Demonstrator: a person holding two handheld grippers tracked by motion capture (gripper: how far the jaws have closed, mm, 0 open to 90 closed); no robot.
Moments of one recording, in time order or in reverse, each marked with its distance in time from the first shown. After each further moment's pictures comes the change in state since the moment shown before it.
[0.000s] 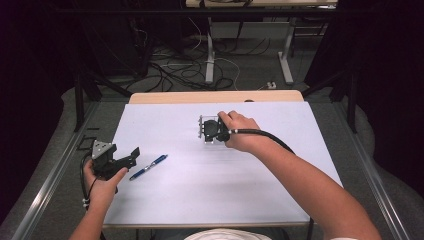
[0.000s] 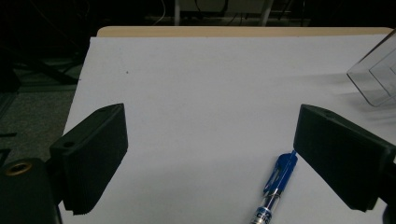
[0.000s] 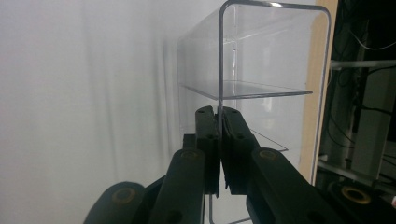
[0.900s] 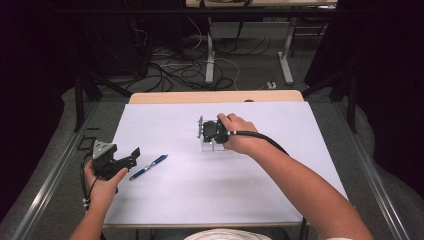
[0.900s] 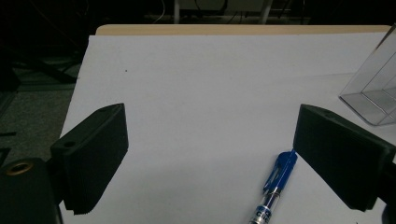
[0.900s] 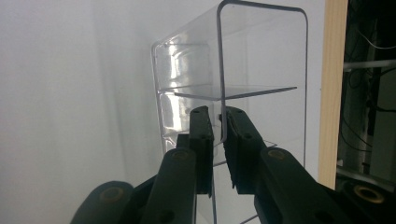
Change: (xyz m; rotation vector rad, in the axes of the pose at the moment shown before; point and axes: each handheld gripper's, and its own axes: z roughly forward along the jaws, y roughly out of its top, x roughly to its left) left arm 0.000 -0.001 0.001 0.010 0.000 0.003; right arm 0.001 -0.001 0.018 -0.034 0.019 0.033
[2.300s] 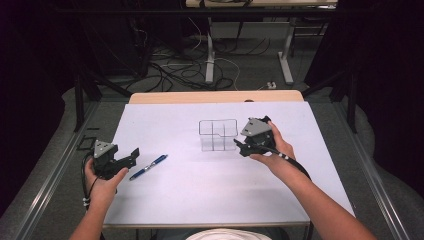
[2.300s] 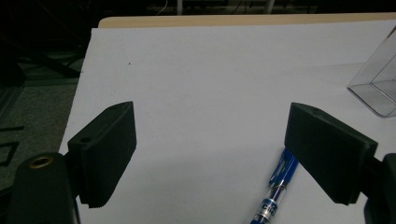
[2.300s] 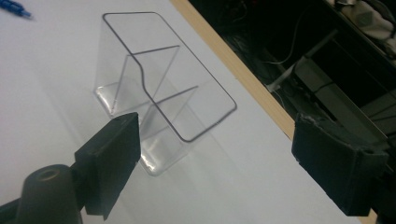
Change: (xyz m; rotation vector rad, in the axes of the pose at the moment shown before) left arm 0.000 0.001 0.000 0.027 0.019 0.025; right arm 0.039 -0.116 -0.043 -0.451 -0.320 0.536
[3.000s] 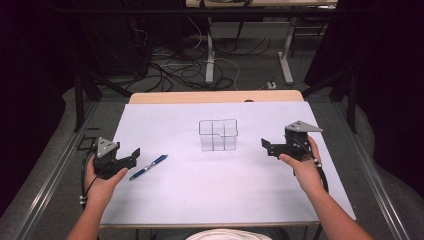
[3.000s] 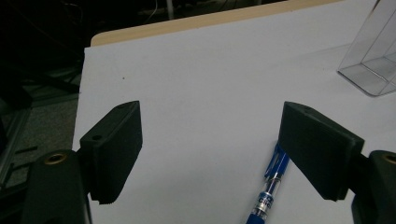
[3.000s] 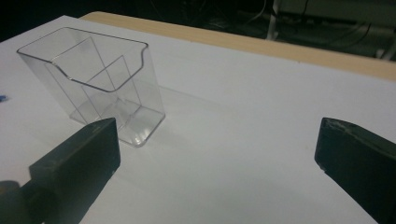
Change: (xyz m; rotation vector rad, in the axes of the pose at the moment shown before) left arm -0.009 0.015 -0.009 0.034 -0.016 0.126; right arm -0.043 -0.082 -0.031 -0.026 -0.021 0.642
